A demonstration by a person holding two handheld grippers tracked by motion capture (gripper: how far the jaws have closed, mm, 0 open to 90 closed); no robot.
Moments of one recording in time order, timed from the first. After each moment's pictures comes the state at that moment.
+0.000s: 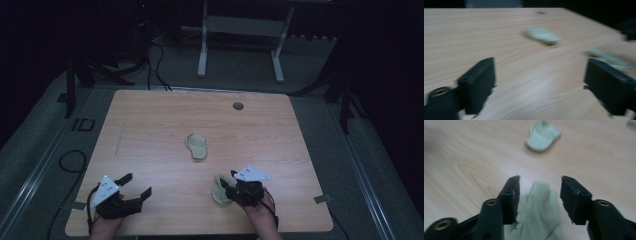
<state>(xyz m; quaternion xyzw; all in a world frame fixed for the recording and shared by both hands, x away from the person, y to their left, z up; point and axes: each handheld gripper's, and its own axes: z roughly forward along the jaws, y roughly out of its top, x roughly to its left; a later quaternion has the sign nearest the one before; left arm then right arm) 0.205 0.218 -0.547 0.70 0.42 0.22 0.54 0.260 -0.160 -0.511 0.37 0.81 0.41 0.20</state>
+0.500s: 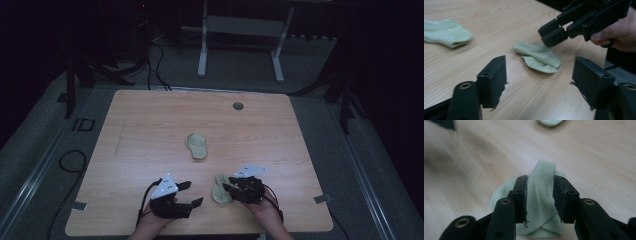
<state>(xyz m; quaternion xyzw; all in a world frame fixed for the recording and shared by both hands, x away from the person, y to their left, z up) 0.234 0.091 -0.547 0.79 0.31 0.09 0.51 0.279 -0.169 -0.535 0.34 0.86 0.36 0.12</state>
